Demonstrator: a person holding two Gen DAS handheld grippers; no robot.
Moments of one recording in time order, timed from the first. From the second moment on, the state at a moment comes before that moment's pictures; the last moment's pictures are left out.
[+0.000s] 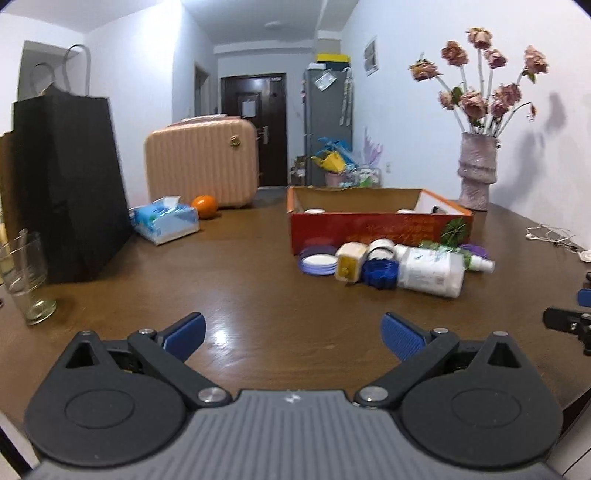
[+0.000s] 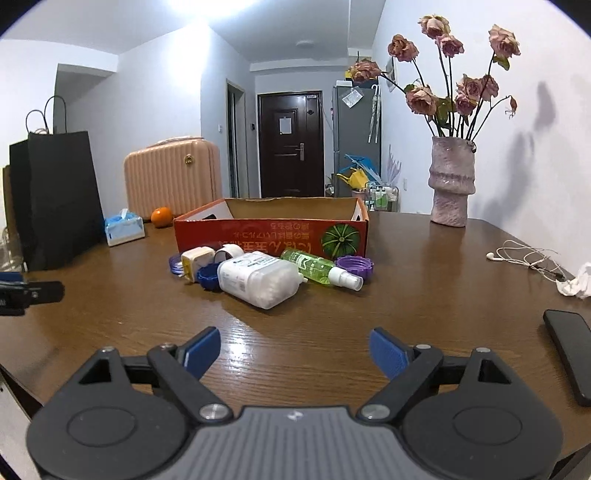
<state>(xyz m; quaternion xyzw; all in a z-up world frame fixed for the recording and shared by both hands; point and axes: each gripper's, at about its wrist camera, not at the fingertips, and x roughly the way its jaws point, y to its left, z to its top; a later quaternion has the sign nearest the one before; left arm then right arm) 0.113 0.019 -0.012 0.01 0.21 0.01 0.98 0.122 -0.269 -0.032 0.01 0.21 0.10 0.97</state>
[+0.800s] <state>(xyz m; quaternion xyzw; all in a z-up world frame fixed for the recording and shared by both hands) 0.314 -0.020 -0.038 0.05 0.26 -0.08 0.96 0.253 -0.260 -0.044 0.01 0.25 0.10 0.96</state>
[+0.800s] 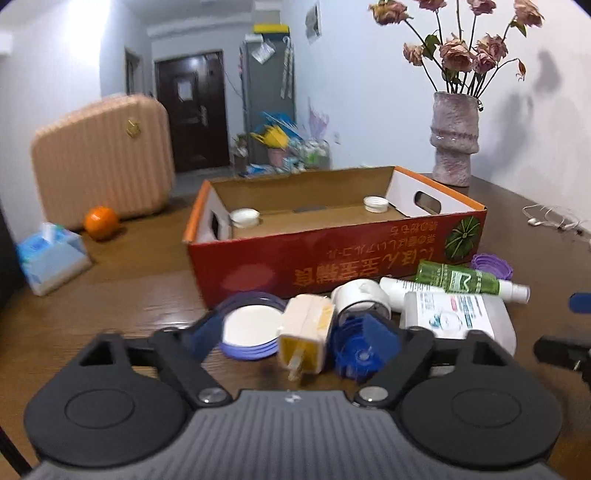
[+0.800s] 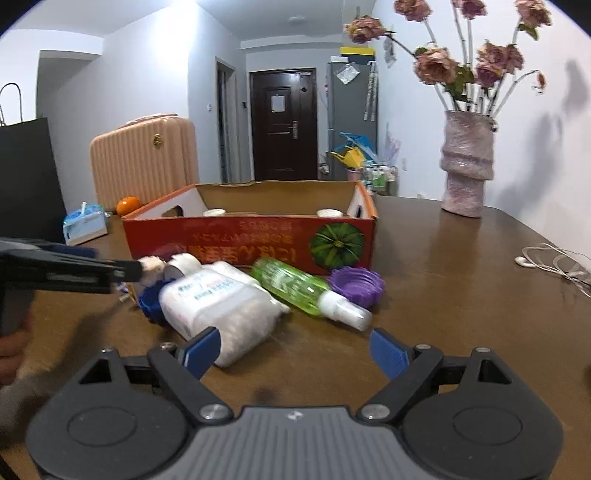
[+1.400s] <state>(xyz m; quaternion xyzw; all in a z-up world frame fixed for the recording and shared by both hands) 0.293 0.048 -0.029 -0.03 0.28 -0.07 0.96 0.302 -0.147 -0.037 0.00 0.27 0.29 0.92</state>
